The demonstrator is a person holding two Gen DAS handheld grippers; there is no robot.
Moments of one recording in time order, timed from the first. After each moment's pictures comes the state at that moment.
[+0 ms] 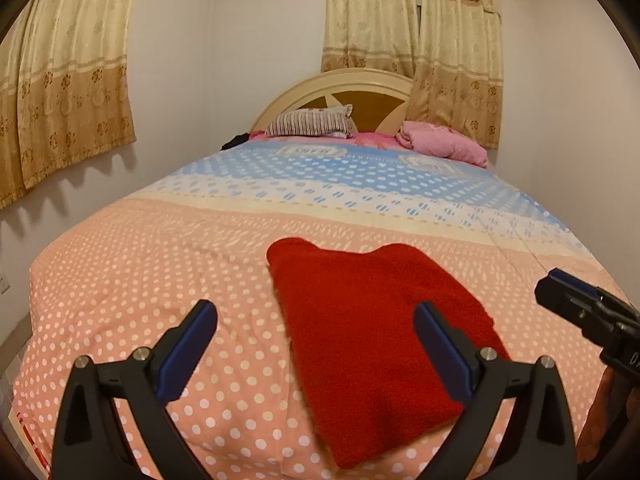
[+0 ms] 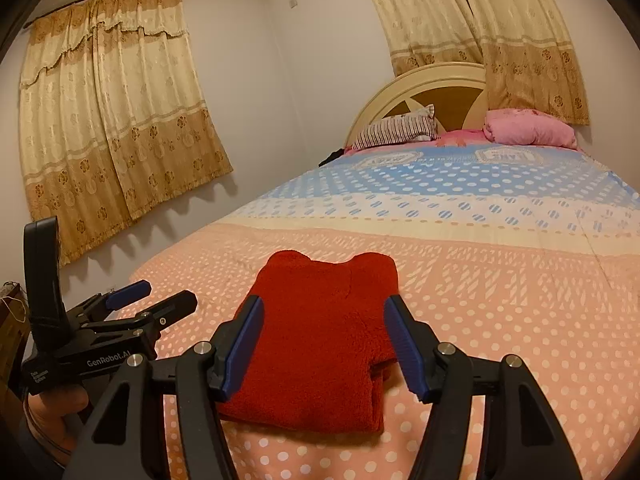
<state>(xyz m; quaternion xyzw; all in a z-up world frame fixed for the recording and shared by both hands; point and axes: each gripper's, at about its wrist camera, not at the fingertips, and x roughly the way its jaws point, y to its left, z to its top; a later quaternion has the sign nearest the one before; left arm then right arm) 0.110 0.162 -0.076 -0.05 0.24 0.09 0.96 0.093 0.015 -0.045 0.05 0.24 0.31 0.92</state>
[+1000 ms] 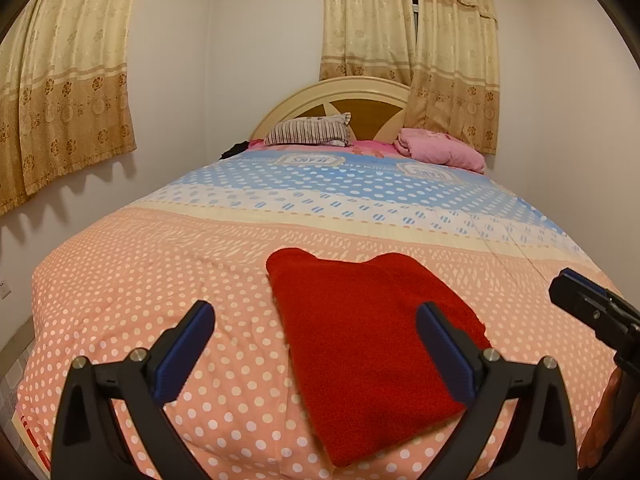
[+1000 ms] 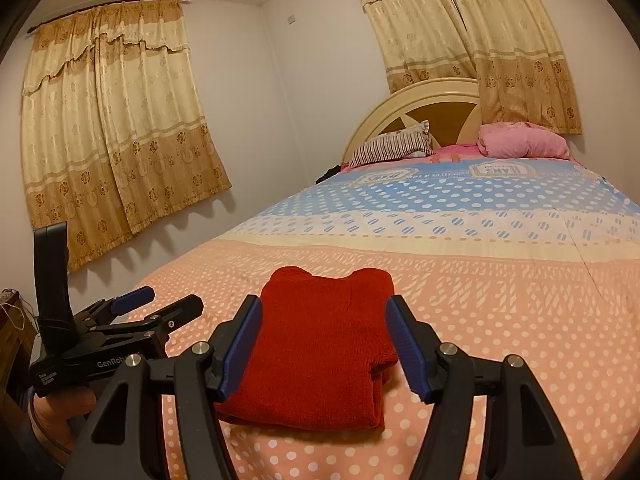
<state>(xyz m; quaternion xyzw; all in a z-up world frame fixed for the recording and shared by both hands) 0.105 0.155 -0.071 -0.04 0.23 0.09 0.97 0.071 0.008 -0.029 0.06 0.21 0.30 0.93</state>
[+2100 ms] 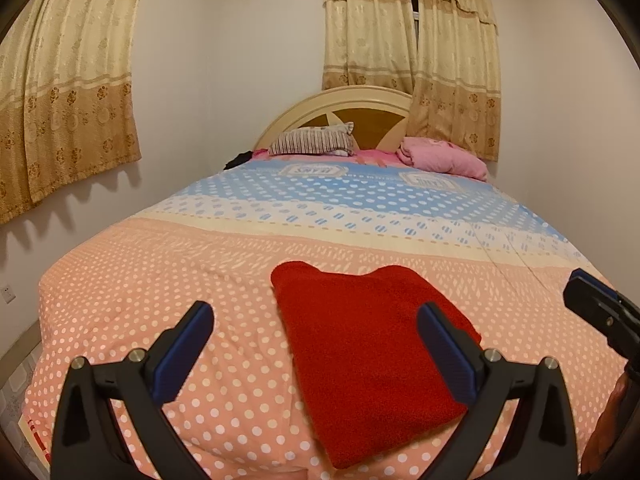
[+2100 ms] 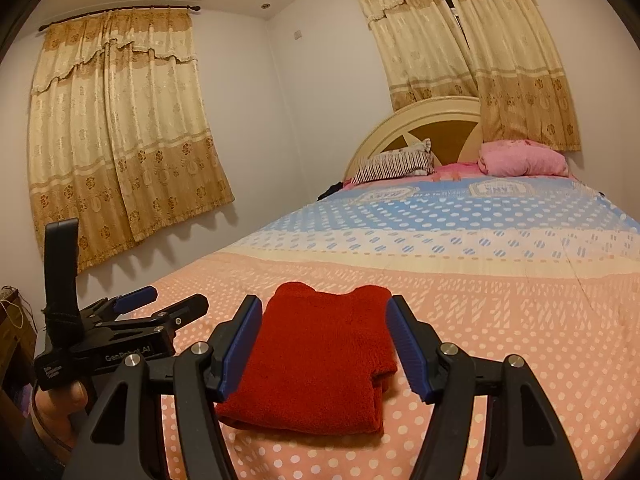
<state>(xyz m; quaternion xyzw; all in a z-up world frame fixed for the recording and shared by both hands) 0.099 0.150 -0.059 -0.04 0.22 0.10 0.97 0.049 0.004 -0.017 0.06 0.18 0.30 0.94</state>
